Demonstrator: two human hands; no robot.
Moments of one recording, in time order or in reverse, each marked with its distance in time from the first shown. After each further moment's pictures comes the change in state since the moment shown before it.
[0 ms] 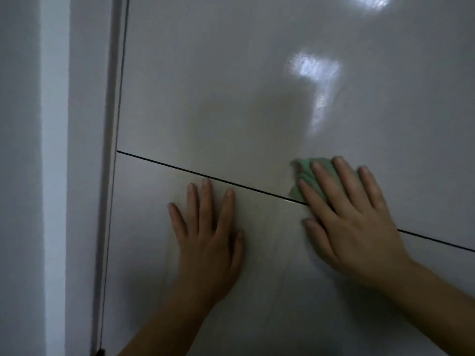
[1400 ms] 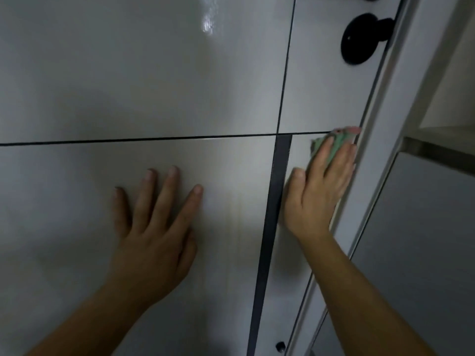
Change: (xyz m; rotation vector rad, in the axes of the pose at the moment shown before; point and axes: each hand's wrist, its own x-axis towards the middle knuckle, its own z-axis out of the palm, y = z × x) left_hand -0.058 0.232 0.080 -0.031 -0.163 0.530; right_hand -0.277 0.132 0.023 0.078 0.164 1.063
